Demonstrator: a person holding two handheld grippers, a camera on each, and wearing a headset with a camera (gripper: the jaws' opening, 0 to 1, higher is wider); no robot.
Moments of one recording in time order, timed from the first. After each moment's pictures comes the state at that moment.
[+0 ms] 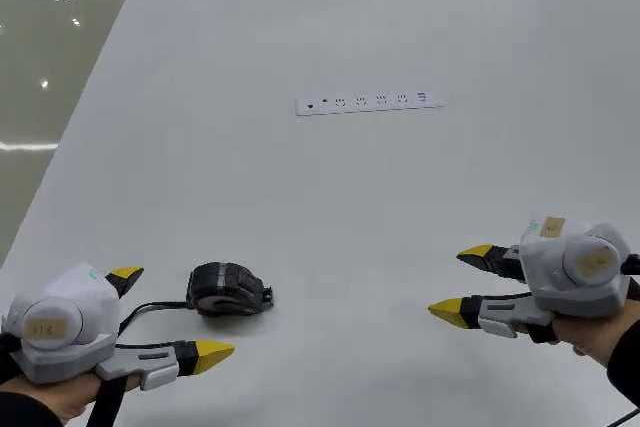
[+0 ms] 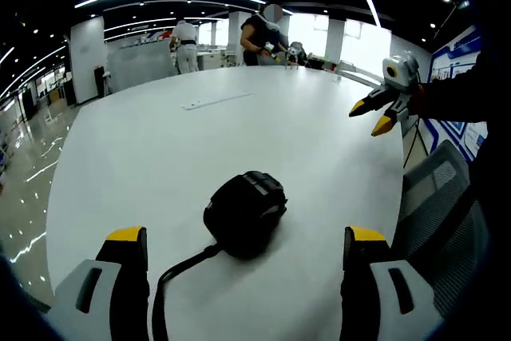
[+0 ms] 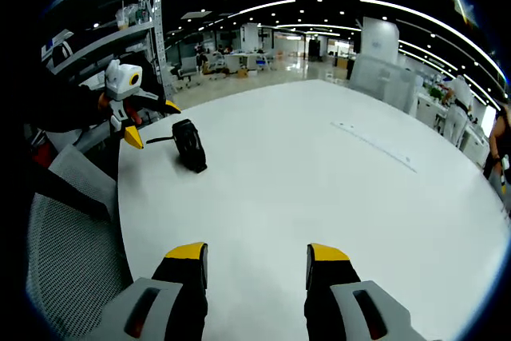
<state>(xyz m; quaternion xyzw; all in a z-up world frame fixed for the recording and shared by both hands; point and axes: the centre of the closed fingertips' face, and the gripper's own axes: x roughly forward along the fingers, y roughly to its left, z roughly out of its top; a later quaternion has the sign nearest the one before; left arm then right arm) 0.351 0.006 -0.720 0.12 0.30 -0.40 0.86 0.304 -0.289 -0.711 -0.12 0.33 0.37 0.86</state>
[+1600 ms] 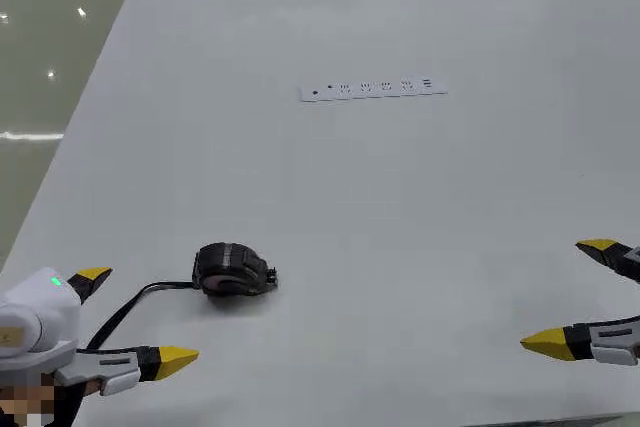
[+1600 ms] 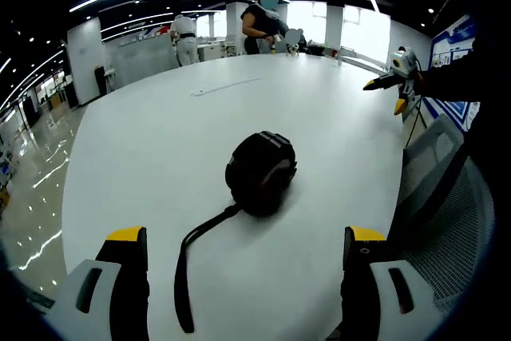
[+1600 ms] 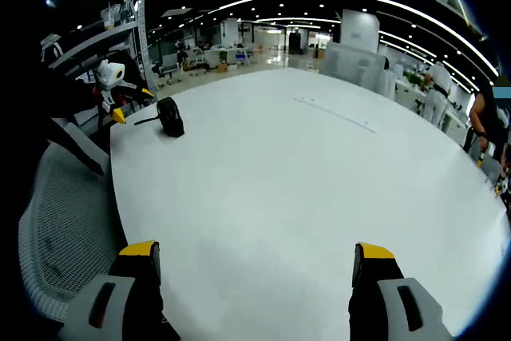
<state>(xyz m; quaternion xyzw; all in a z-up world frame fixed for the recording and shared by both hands) 0.333 0.053 -0.726 0.15 0.30 -0.40 0.85 0.254 -0.387 -0.725 -0.12 0.35 0.32 0.87</state>
